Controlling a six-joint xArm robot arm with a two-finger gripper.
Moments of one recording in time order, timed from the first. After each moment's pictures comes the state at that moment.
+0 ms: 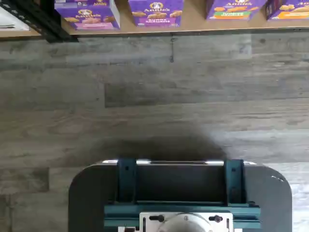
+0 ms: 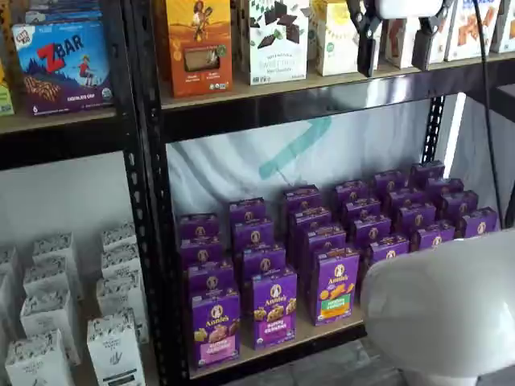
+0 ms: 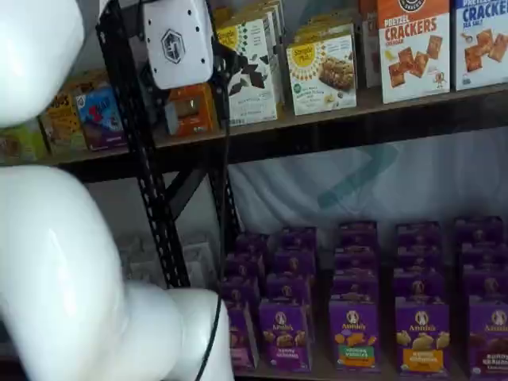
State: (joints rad) arm 0.01 -0.85 -1.14 0.04 1.99 0.03
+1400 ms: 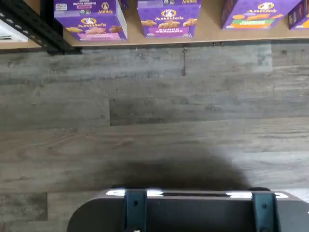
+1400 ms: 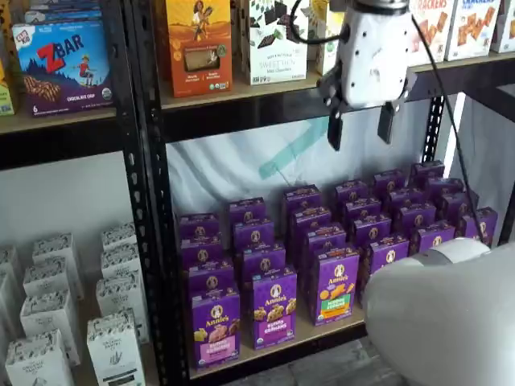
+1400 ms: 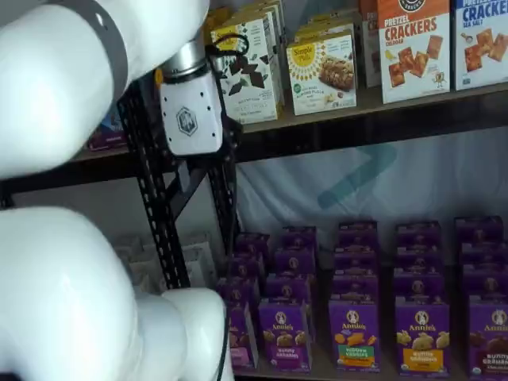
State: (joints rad) arm 0.10 -0.95 -0.76 0.04 1.67 0.12
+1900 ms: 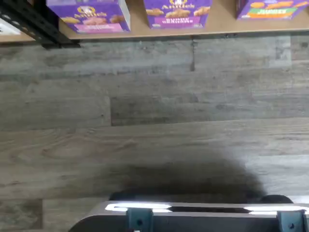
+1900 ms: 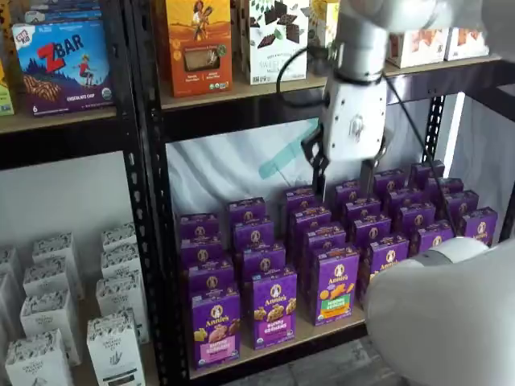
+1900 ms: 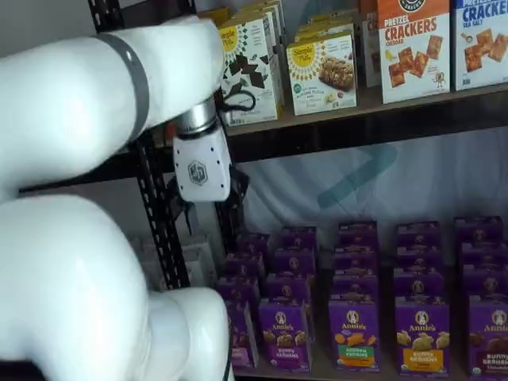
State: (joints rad) arm 0.15 -0.92 -0.54 0.04 1.45 0.15
